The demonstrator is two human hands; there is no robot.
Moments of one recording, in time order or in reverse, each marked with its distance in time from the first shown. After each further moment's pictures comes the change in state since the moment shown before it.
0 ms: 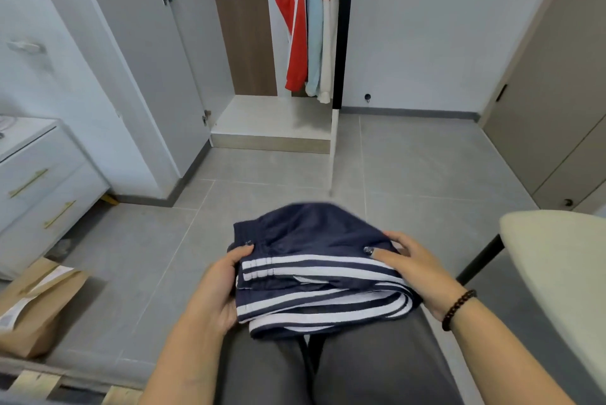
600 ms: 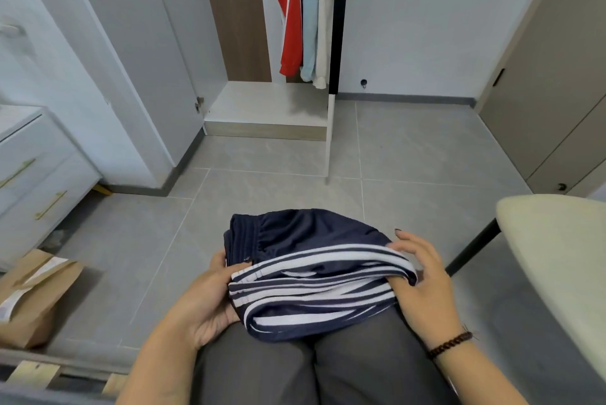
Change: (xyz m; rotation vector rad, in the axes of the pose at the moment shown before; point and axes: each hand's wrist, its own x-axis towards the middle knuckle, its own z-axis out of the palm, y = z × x) left_hand 0.014 -0.015 -0.038 0.145 -0.134 -0.002; right_hand -0.028 0.049 0.010 -0.330 0.358 -0.497
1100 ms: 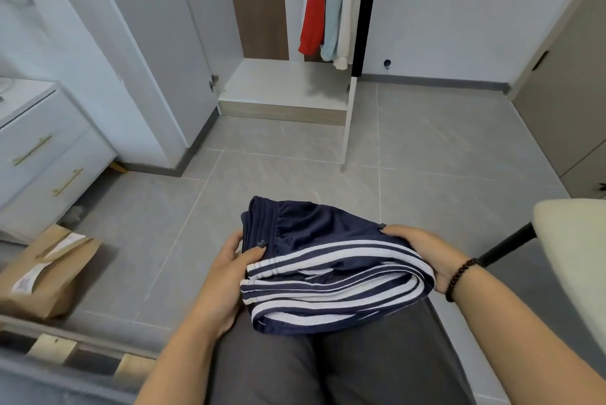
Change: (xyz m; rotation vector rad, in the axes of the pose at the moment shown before) left_hand 0.026 0.001 0.001 0.115 0.037 0.227; right_hand 0.094 -0.006 0.016 0.371 -0.472 0.933
